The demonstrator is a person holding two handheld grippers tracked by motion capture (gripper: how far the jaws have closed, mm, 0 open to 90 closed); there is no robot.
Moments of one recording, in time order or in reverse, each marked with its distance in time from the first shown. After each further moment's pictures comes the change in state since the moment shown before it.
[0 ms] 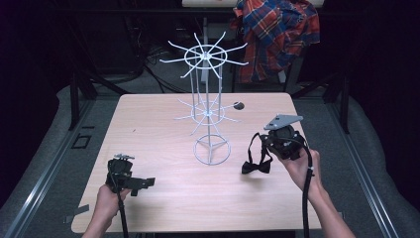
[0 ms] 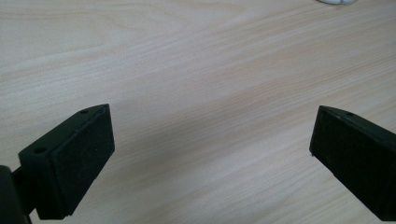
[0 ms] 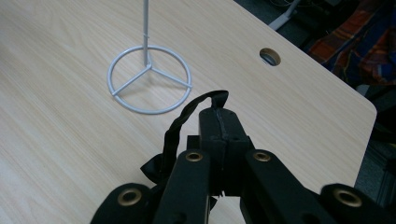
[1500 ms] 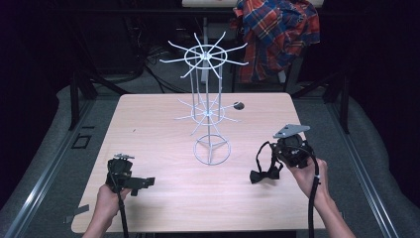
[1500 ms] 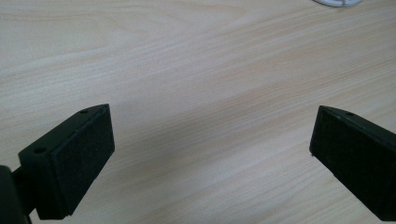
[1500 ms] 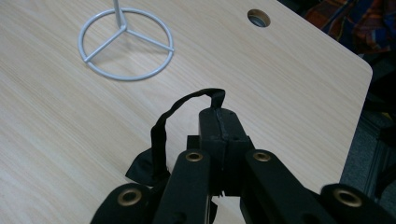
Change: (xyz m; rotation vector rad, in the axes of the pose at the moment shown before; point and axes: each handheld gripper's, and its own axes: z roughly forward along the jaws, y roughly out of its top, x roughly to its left) left arm 0.000 0.000 0.000 -0.005 0.008 -0.009; right arm -0.011 -0.038 0.012 0.063 -0.044 0.058
